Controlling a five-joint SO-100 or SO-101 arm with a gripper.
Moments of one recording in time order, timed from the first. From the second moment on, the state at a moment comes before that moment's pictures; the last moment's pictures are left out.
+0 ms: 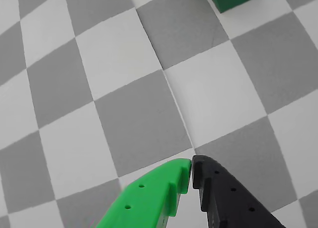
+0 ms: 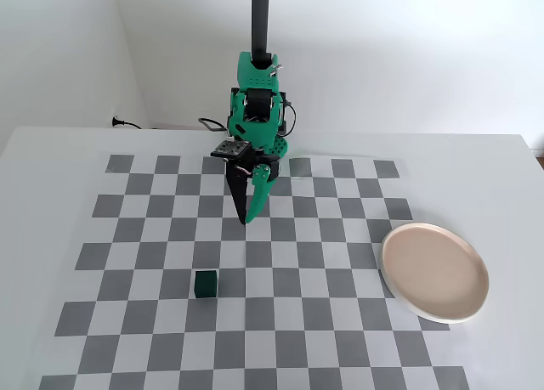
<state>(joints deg) 2.4 190.1 178.2 57.7 -69.7</state>
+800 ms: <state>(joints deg) 2.7 190.1 178.2 42.8 -96.2</state>
